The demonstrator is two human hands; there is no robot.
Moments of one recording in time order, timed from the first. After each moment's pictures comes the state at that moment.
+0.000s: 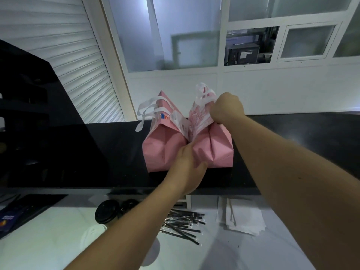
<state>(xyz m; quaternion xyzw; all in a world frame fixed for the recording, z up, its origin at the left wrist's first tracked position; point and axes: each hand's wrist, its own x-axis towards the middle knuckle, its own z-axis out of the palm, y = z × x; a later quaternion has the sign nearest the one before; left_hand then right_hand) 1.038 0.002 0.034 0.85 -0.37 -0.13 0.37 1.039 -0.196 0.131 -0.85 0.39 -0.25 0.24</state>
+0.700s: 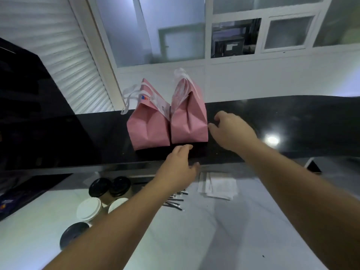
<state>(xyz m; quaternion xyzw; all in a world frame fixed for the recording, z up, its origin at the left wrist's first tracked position) 0.938 0.029 0.017 0.86 -0.43 -0.10 0.26 0.850 -0.151 0.083 -0.92 0.33 -0.17 0.15</state>
